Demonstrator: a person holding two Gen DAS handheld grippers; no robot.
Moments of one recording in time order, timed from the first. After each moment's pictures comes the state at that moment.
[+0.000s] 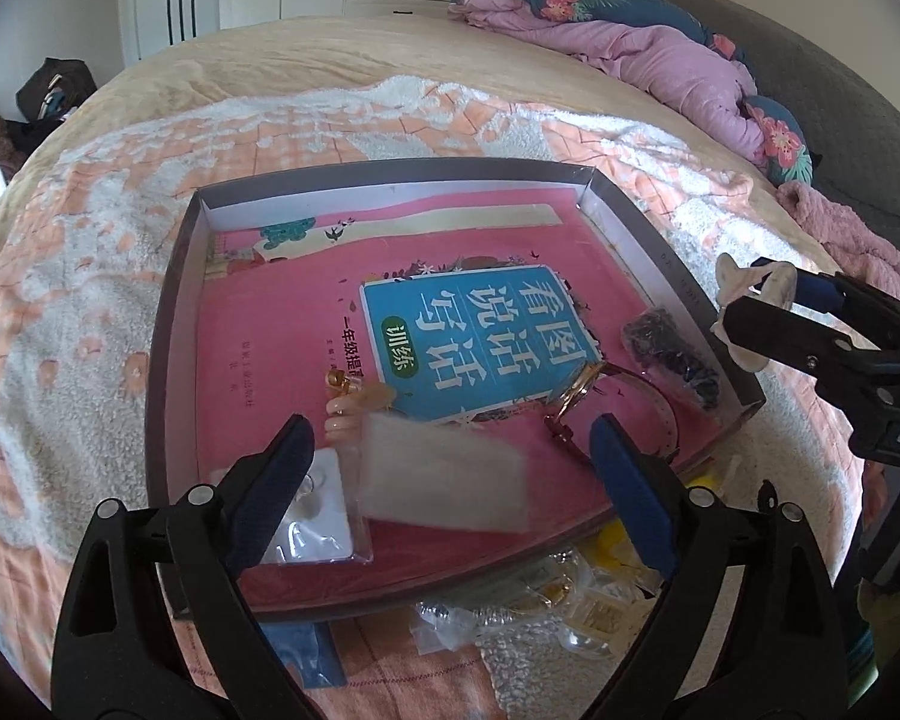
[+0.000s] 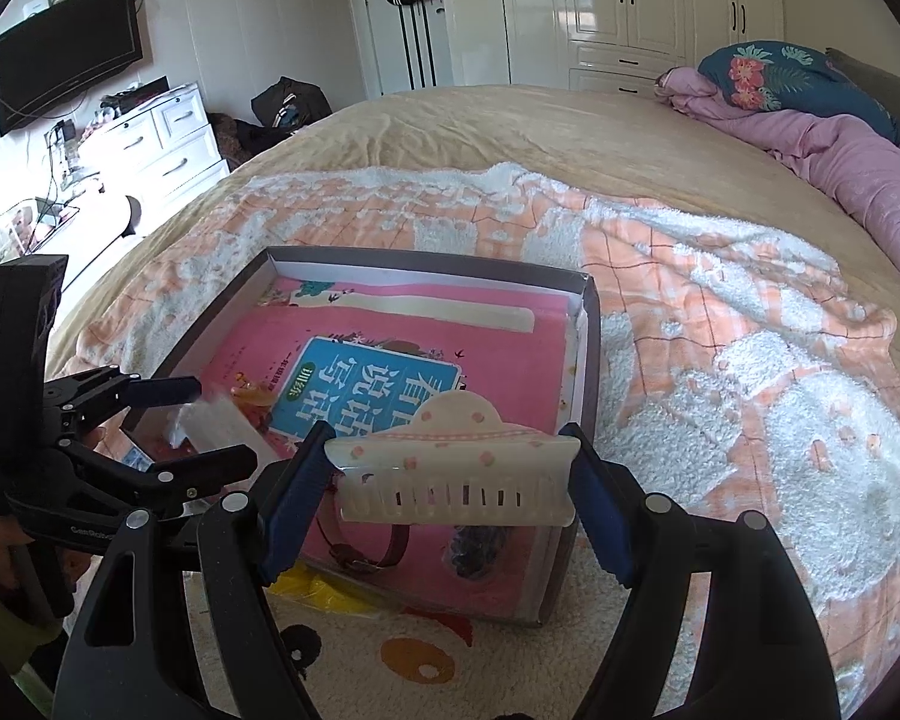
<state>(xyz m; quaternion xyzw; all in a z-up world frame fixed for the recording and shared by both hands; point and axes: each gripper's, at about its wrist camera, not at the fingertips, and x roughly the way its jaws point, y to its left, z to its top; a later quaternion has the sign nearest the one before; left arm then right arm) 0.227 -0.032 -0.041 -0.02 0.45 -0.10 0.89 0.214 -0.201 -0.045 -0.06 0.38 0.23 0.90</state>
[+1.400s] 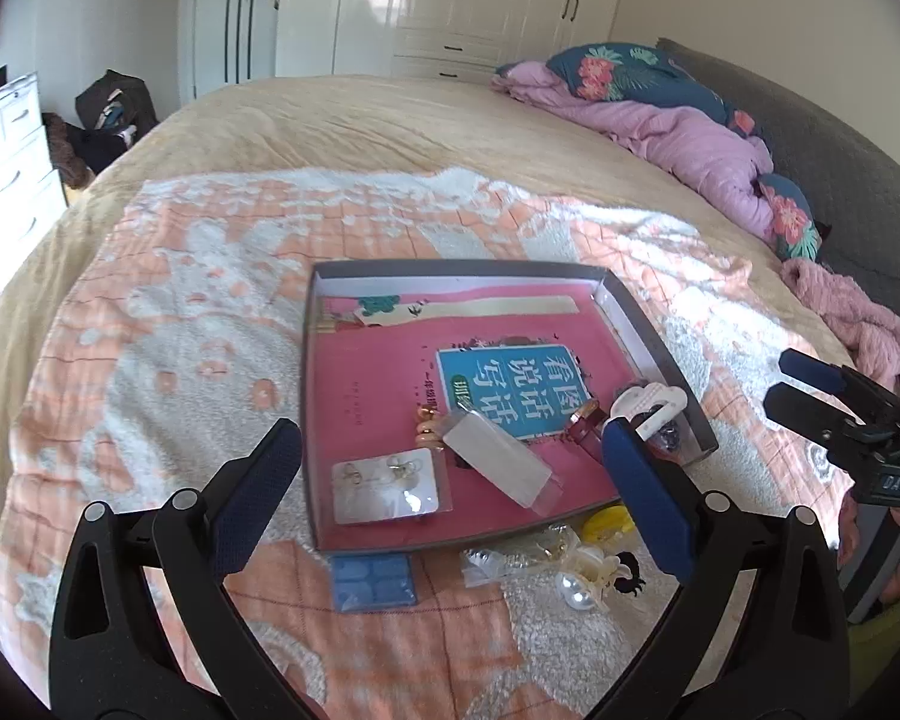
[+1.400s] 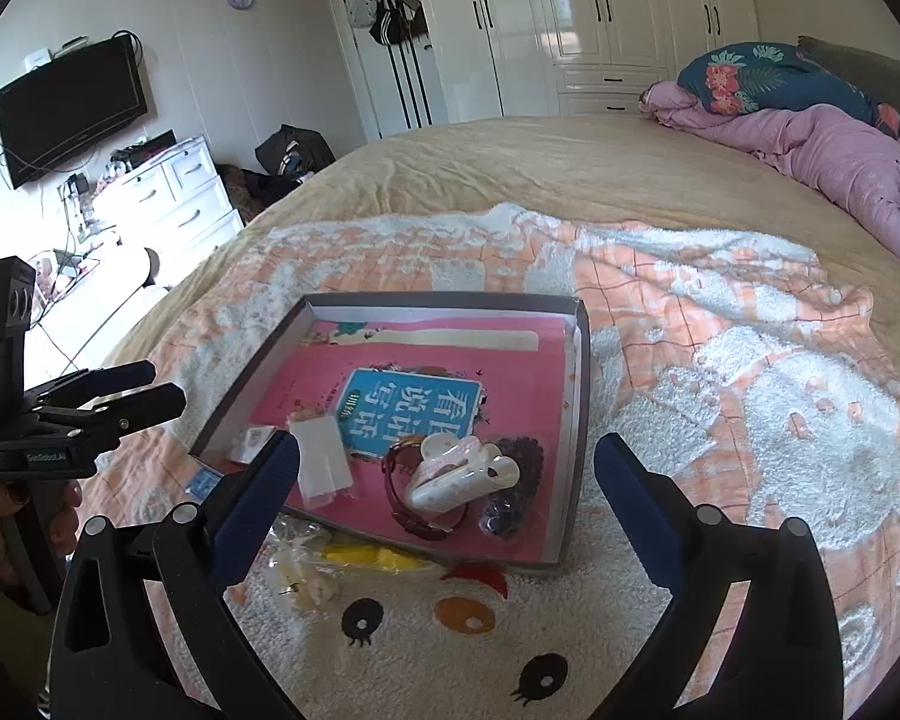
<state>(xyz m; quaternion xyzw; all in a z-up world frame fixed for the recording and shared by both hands) 0.173 0.009 0.034 -0.06 0.38 -0.05 0.92 0.165 -0.224 -0.003 0.00 0.34 0.24 0.91</state>
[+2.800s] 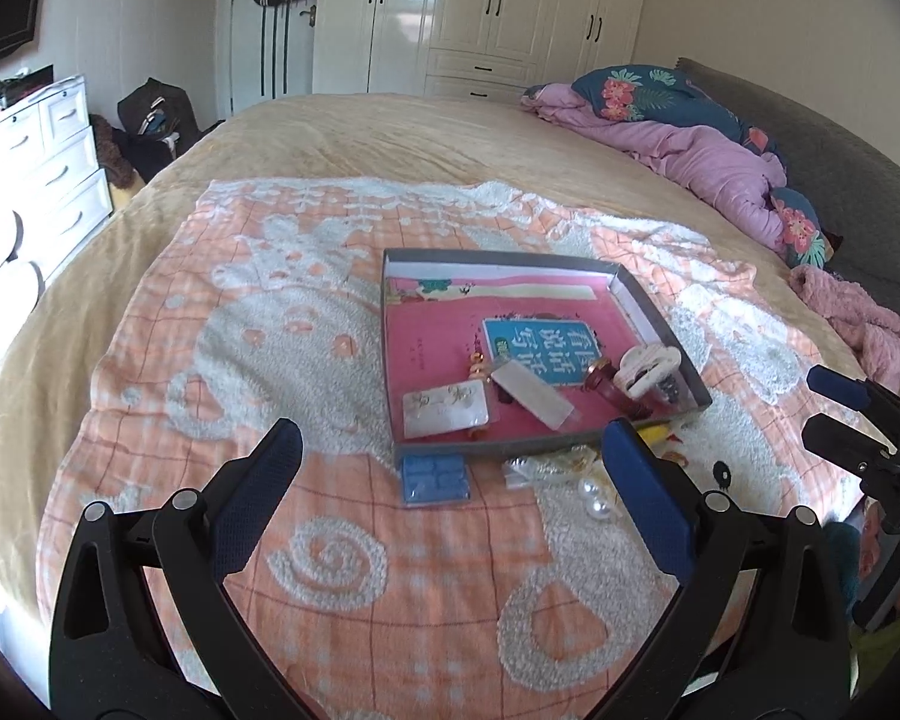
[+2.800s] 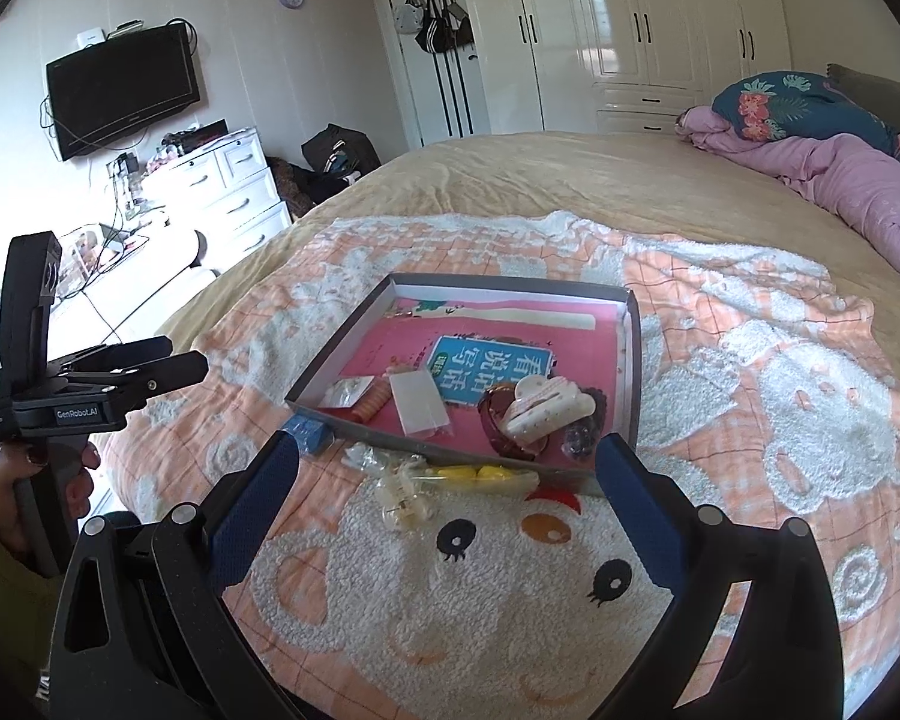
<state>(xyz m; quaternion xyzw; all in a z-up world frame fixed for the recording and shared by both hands) 0.091 0.031 0.050 -0.05 0.36 -0.02 0.93 0.076 -0.206 0.015 -0.02 0.33 0.28 0.90</state>
